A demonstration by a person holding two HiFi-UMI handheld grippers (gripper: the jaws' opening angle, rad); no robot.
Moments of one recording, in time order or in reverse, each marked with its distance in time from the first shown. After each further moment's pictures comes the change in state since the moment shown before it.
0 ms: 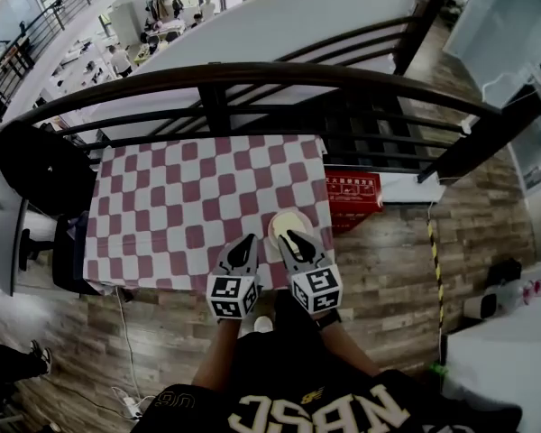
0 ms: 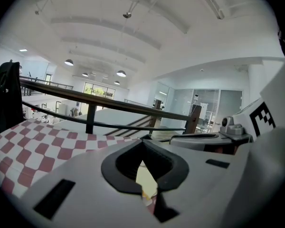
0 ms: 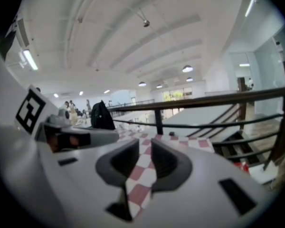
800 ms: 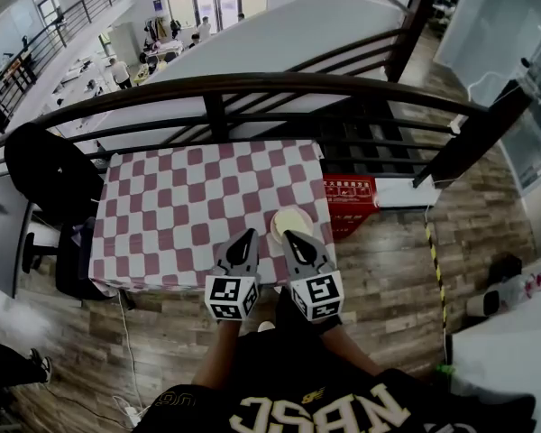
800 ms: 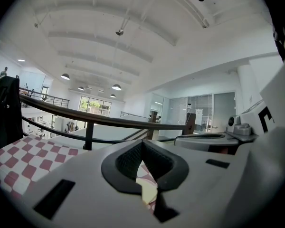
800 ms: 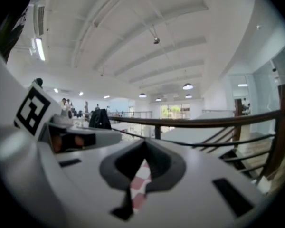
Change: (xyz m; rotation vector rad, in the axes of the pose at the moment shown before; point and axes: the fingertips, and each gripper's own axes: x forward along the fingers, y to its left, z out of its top) left arm -0.055 -0.023 0.048 0.077 -0.159 -0.035; right arm -0.055 0.046 0.048 -0.115 -0.158 -0.065
